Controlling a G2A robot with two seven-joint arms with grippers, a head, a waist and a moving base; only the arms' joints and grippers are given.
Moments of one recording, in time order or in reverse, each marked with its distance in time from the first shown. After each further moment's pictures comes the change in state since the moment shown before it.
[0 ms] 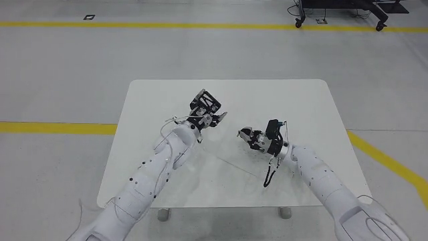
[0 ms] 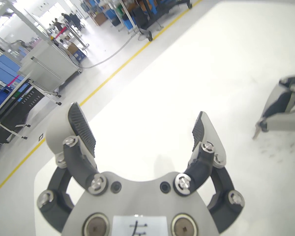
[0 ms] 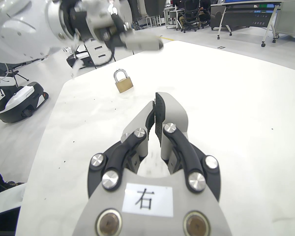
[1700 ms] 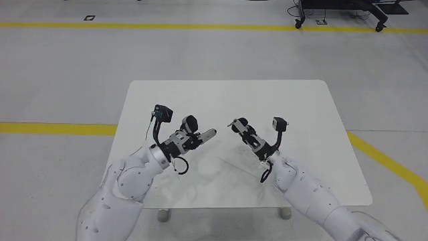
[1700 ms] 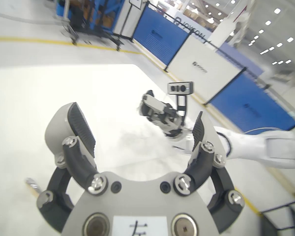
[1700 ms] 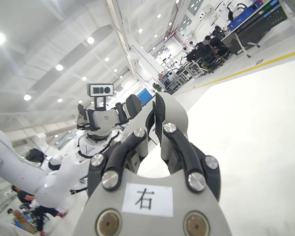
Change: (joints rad) left arm 0.354 0.078 -0.323 -0.342 -1.210 -0.280 -0.471; right arm -0.149 0.053 -0.158 -0.413 1.287 -0.068 0.547
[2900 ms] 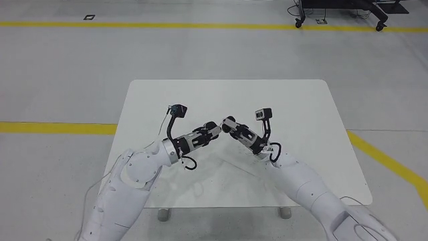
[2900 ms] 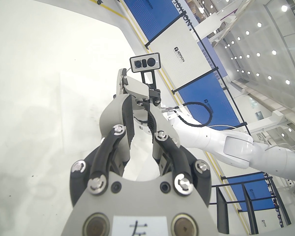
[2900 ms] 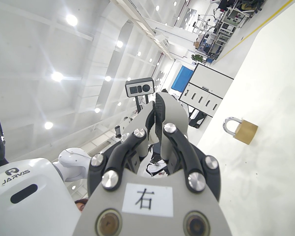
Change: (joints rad) left arm -0.113 0.005 0.107 0.117 -0.123 0.109 -0.106; right arm 0.117 -0.112 0.022 0.226 0.952 0.000 1.050
